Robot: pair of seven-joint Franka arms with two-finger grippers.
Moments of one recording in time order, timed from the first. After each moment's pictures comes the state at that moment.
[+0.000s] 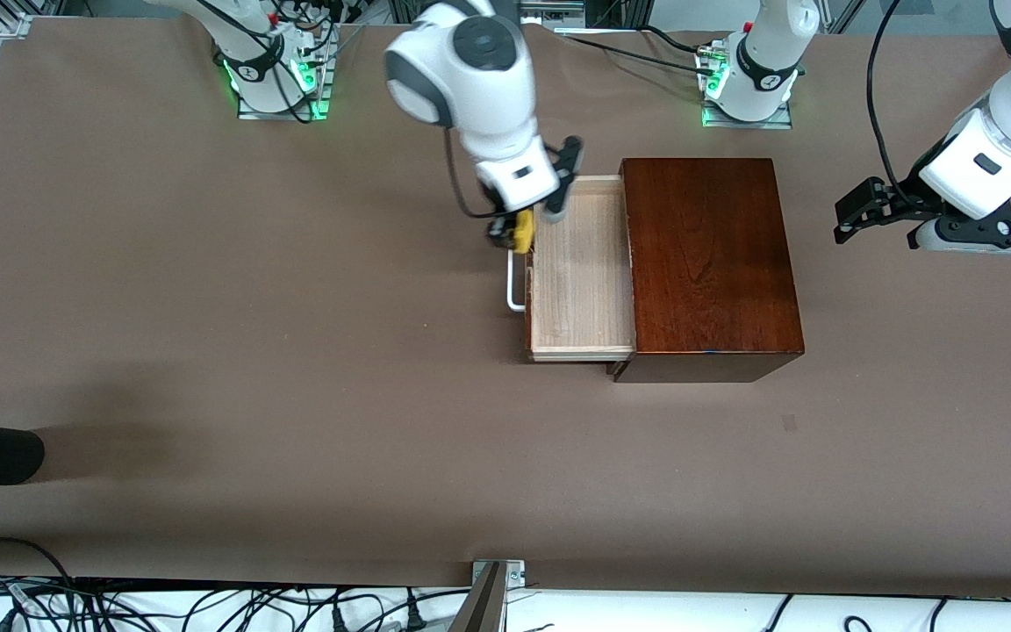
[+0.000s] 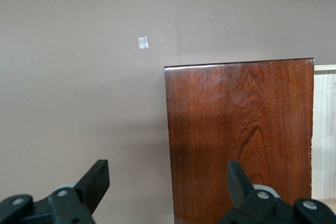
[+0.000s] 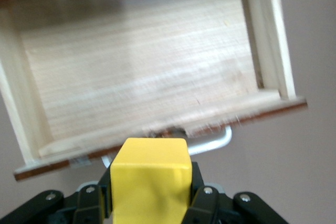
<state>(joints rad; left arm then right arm) -0.02 -0.01 -0.08 -1.68 0.01 1.65 -0.07 0.69 0.51 0.27 -1.43 -0.21 2.05 -0.35</state>
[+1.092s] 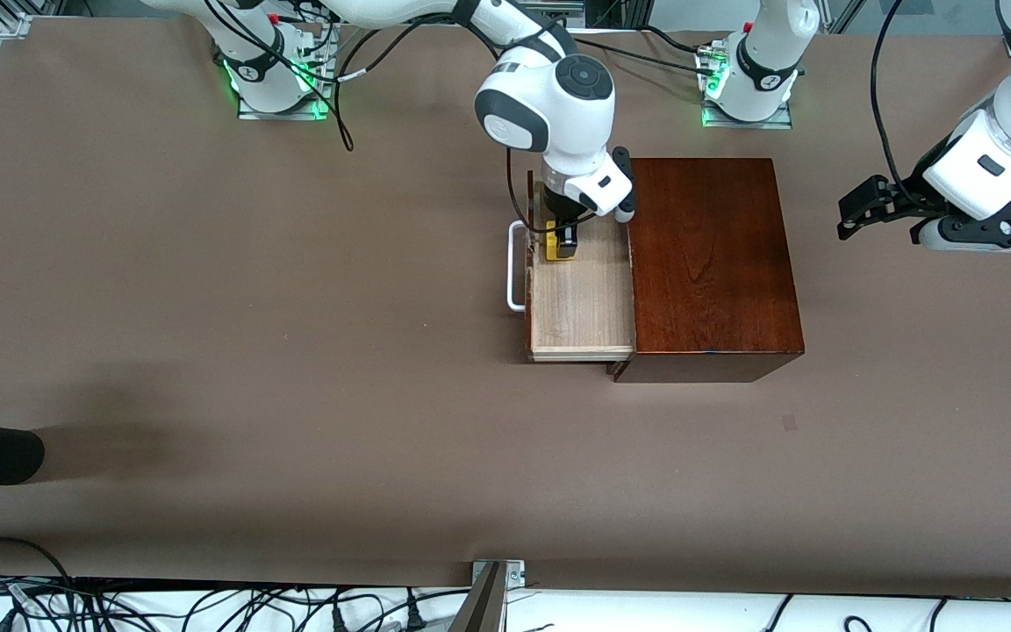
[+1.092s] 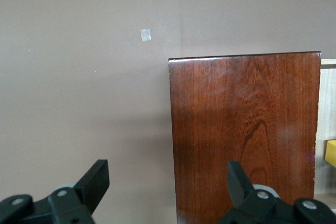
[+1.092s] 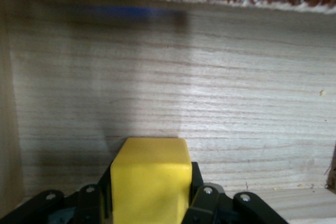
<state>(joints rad) -0.01 -0.01 -0.08 -1.68 0.01 1.62 -0.07 0.81 0.76 0.24 -1.28 -0.33 2.08 -0.47</state>
